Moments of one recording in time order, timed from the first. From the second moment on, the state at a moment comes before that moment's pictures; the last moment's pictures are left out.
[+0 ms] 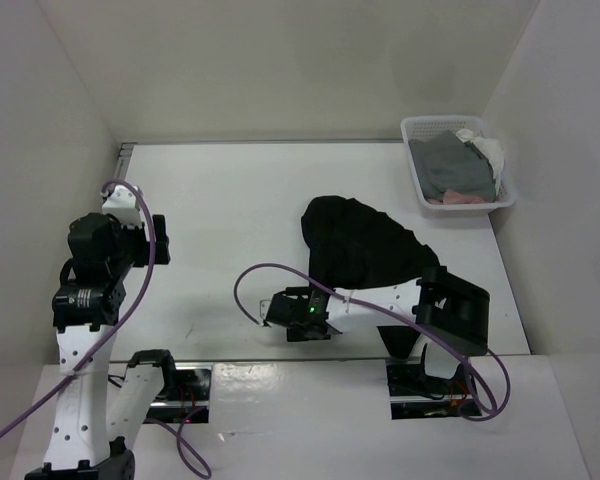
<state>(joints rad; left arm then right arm) 0.10 0.71 0.99 -0.74 0.03 0.07 1.27 1.68 0.95 -0.58 0.47 -0.38</state>
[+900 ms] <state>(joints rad) 0.10 0.69 0.99 -0.74 0.03 0.07 1.27 1.67 0.93 -0.43 0.61 -0.39</state>
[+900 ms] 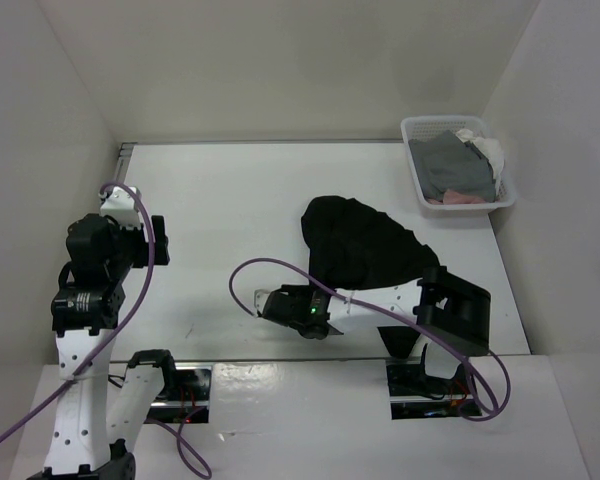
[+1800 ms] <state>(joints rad) 0.10 0.68 0.99 -0.74 0.03 0.07 1.27 1.72 0.91 -0.38 0.61 -0.40</state>
